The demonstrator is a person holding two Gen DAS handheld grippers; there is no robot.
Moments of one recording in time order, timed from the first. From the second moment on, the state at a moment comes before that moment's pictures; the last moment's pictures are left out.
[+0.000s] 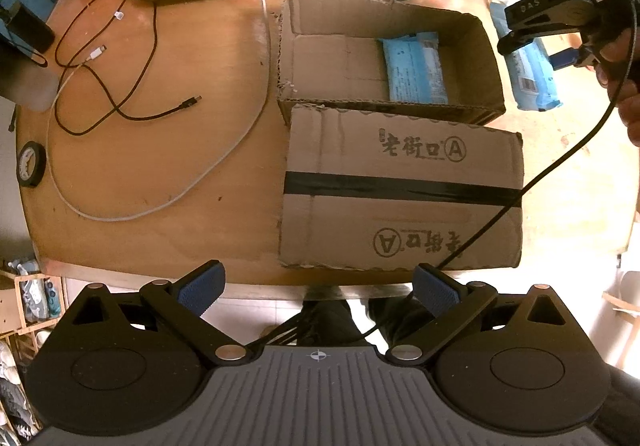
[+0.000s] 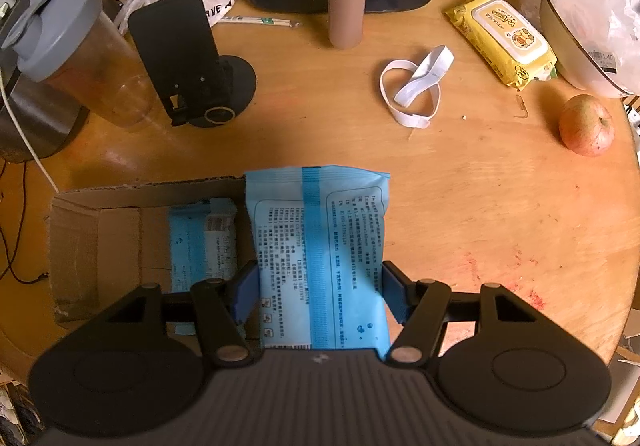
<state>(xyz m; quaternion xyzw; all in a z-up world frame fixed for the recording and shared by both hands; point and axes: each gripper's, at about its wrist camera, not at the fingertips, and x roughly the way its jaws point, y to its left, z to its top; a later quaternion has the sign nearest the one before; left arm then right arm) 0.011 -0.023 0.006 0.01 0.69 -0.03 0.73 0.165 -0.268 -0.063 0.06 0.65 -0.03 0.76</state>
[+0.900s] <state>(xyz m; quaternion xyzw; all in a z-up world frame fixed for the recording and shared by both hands) 0.013 0.005 0.006 0.00 0.68 -0.03 0.73 0.170 -0.228 -0.058 0.07 0.64 -0.03 0.76</state>
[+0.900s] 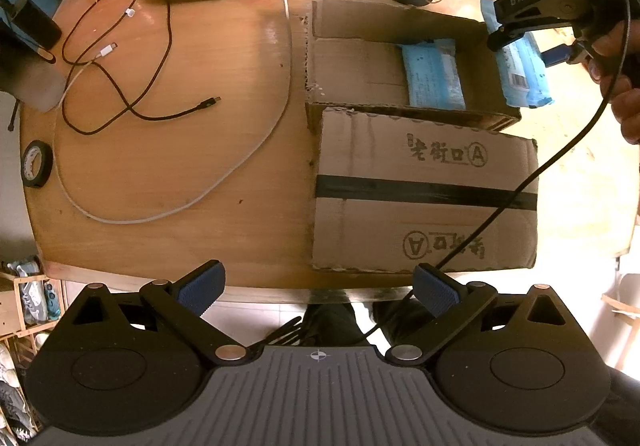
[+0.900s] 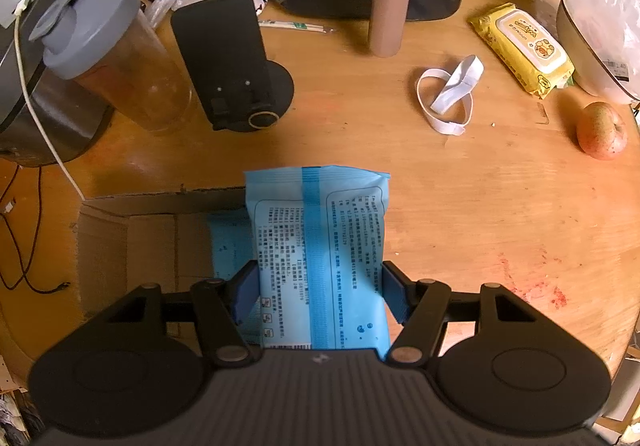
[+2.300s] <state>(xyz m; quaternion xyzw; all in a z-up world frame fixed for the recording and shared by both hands) 0.013 0.031 0.003 0.00 0.68 -0.03 0.73 0.175 -0.168 -0.056 0.06 0.64 -0.02 0.77</state>
